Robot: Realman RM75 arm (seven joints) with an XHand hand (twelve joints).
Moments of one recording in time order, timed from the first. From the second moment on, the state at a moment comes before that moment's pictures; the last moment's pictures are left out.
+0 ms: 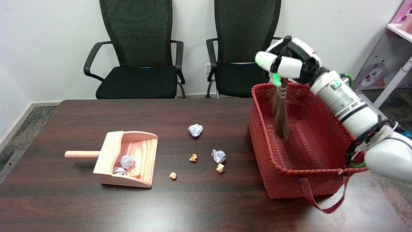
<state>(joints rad) -0.21 -0.56 1.47 -1.77 -2.07 0.50 1.14</state>
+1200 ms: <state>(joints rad) -0.14 -0.42 1.67 -2.00 -1.51 0.33 0.90</state>
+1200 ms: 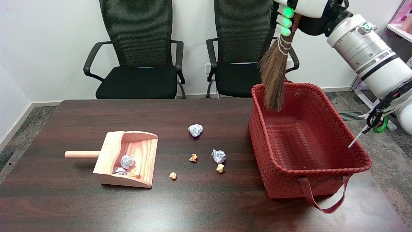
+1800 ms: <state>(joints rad) -0.13 -0.38 1.61 -2.00 -1.51 0.33 1.03</state>
